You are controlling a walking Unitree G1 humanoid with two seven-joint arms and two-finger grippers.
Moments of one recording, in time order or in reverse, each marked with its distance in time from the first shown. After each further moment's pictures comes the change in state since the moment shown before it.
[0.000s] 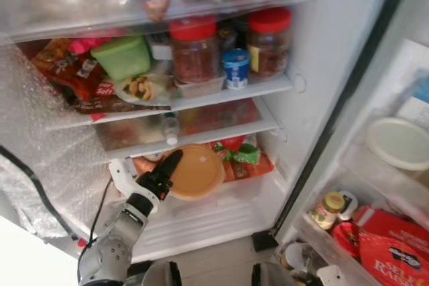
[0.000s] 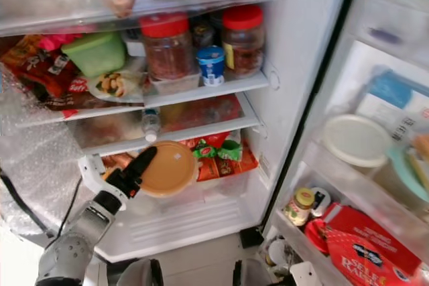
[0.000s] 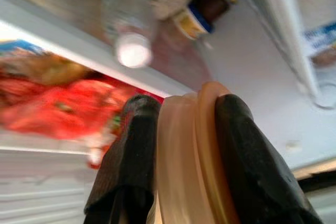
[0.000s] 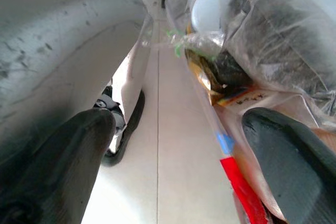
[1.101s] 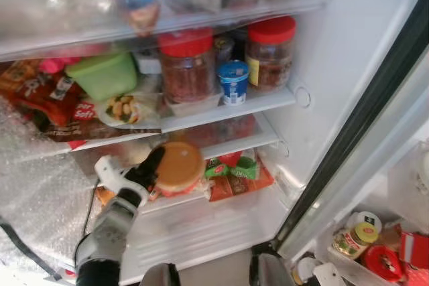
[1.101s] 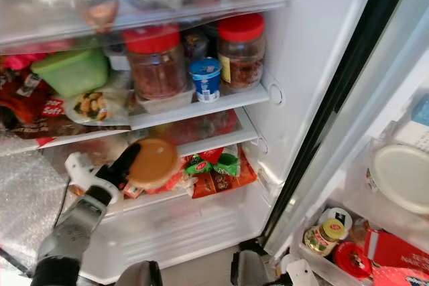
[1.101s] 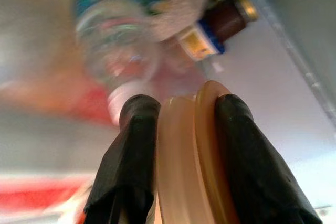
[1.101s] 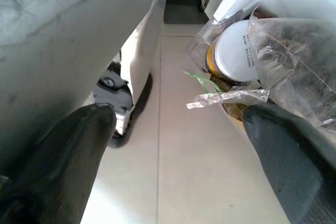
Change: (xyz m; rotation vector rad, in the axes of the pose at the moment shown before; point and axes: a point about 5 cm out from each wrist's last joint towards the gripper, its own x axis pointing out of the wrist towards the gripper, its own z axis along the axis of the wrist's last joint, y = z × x) left arm 0.041 0.002 -0.004 -0.071 -0.012 0.003; right arm -0.001 0.001 -0.007 -0.036 0.029 0.013
